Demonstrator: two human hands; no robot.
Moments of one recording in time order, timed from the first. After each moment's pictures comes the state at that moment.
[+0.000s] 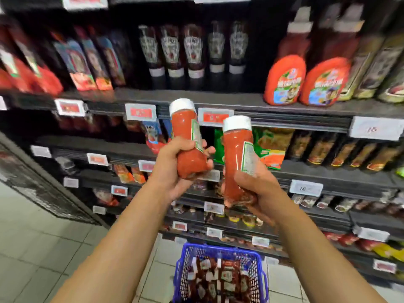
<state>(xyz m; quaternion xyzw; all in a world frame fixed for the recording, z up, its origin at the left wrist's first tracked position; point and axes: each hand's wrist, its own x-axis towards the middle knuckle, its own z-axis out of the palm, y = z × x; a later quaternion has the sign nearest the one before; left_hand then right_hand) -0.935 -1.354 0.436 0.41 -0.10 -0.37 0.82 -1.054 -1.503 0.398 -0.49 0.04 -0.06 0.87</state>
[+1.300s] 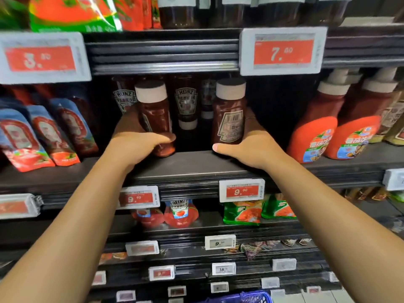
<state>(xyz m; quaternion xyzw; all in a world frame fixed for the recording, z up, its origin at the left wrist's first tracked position) -0.658 -1.383 0.507 0.80 -0.28 -0.02 0.53 -0.836 -1.588 0.488 -0.87 0.26 -0.23 0.35</state>
